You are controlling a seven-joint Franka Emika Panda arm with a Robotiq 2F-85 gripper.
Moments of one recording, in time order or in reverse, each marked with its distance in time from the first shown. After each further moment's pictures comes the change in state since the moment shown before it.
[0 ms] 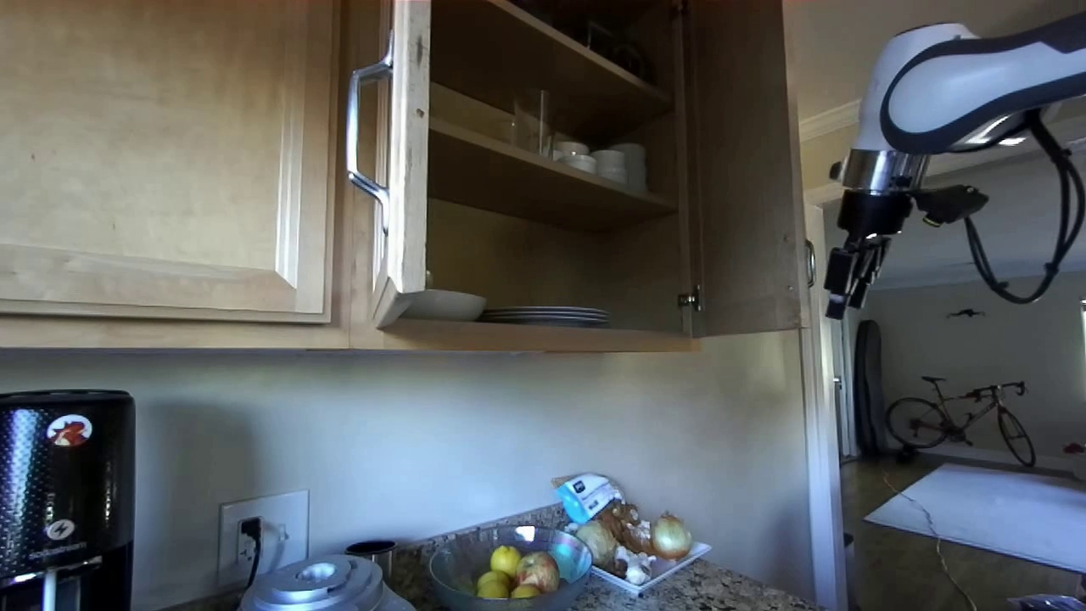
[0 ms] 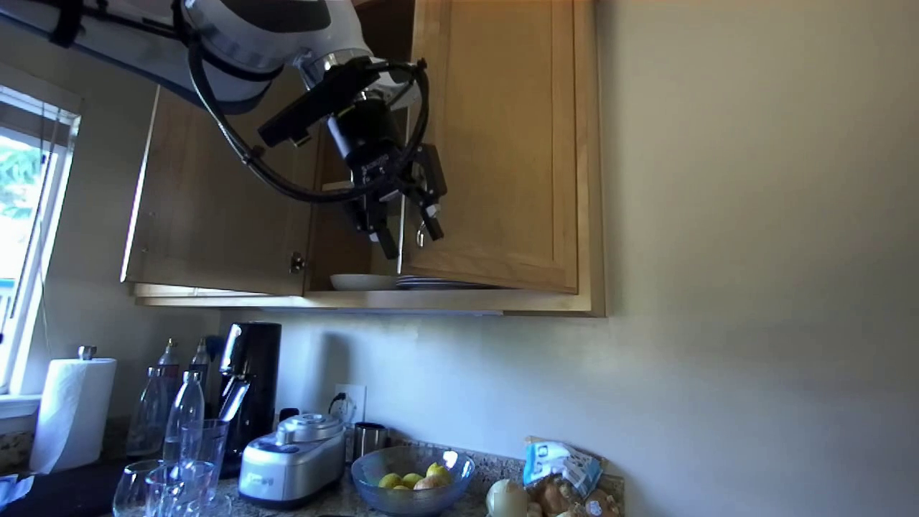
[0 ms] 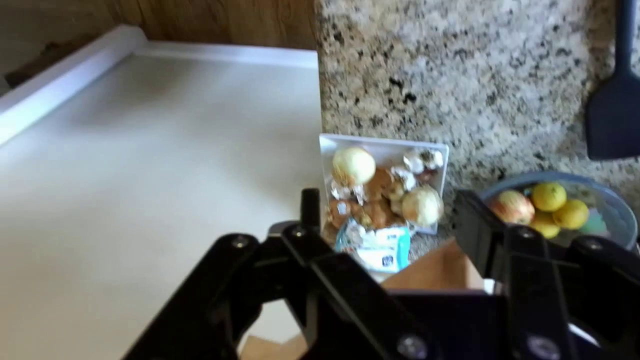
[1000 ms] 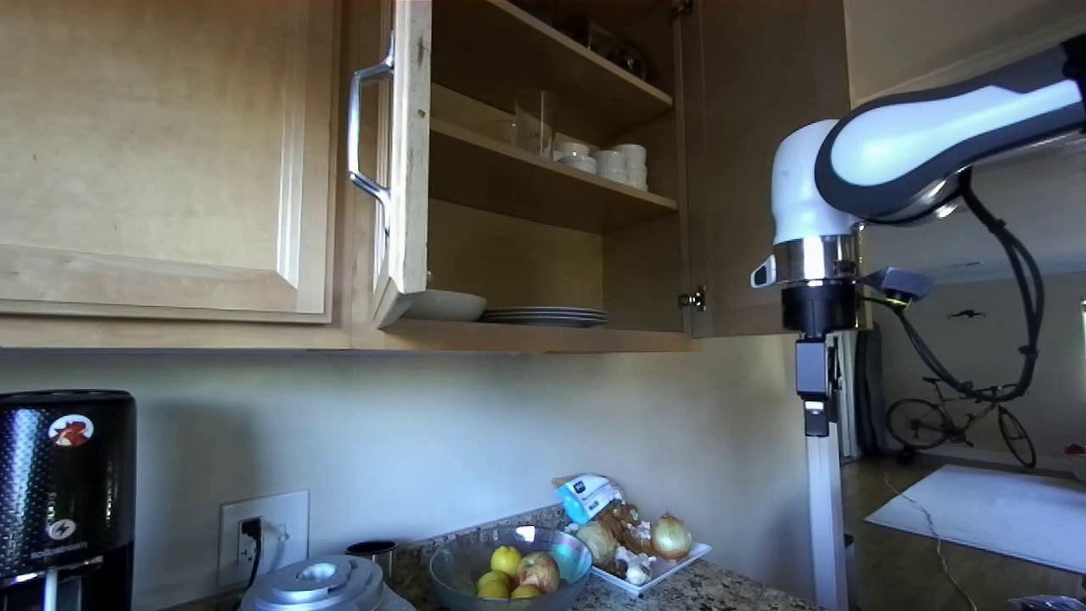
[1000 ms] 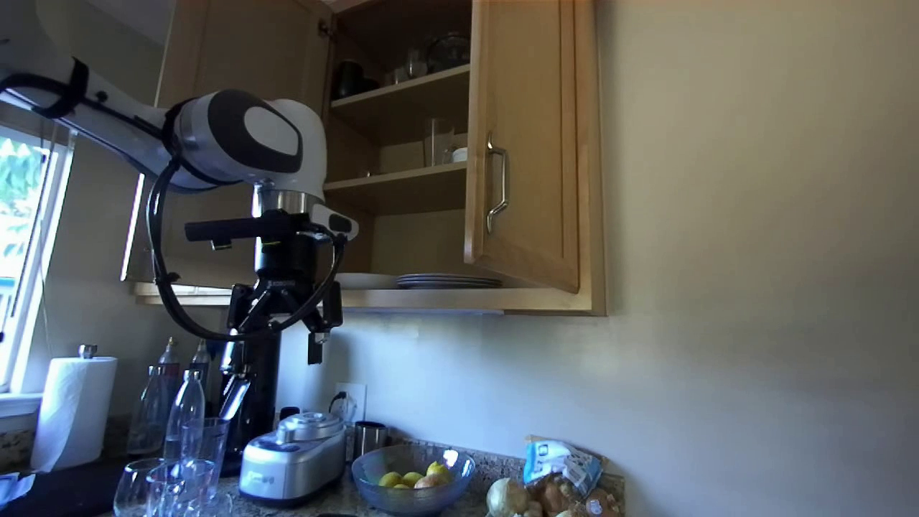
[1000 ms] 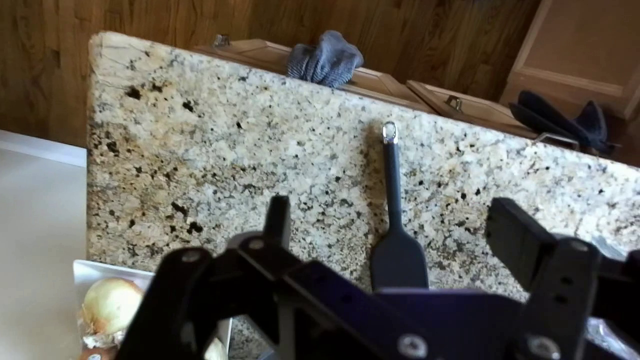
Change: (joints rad) arm 0.199 0.071 0.112 -0.185 0.222 -0.159 0.035
